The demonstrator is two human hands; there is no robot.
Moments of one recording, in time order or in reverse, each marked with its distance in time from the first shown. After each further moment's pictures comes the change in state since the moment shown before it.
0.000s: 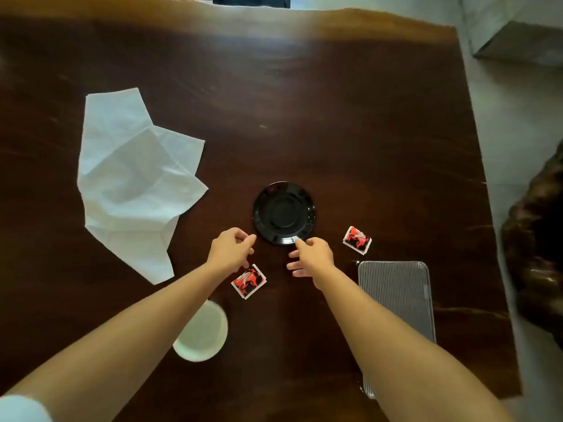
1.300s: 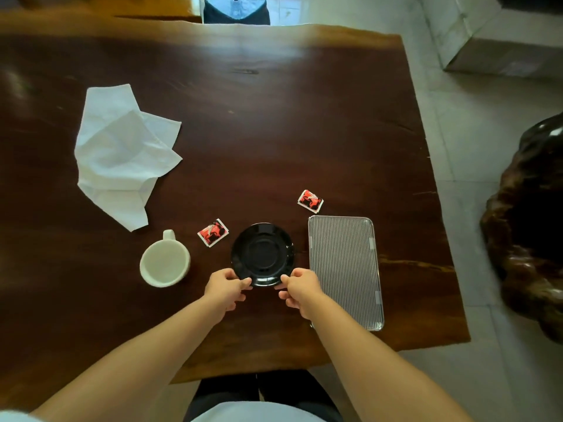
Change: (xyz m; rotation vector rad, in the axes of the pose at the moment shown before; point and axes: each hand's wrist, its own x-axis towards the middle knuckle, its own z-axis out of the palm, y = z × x) left_hand -0.163 -0.056 0.135 -0.285 0.005 -0.324; right_hand -0.098 0.158 -0.090 0.043 -0.073 0.039
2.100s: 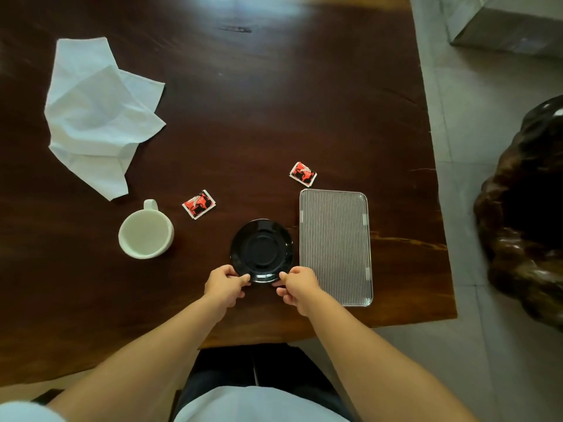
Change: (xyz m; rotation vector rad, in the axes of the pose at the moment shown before) left_hand -0.008 -0.046 0.041 -0.013 0.017 -0.044; right_hand 0.016 0.053 -0.016 0.017 0.021 0.148
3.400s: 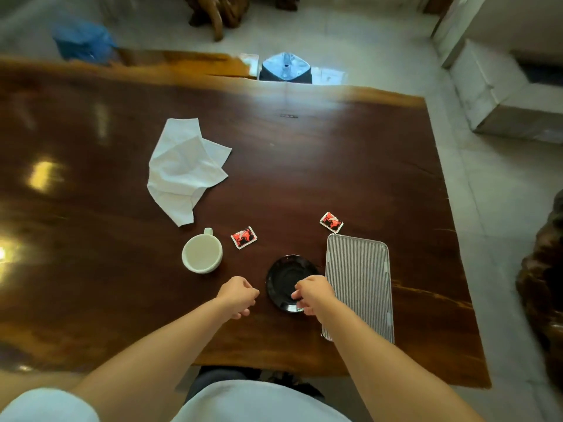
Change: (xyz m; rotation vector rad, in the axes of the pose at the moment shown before) left_hand -0.054 0.027 -0.064 0.355 0.035 0.093; right_hand -0.063 -0.045 0.011 -0.256 -0.045 -0.228
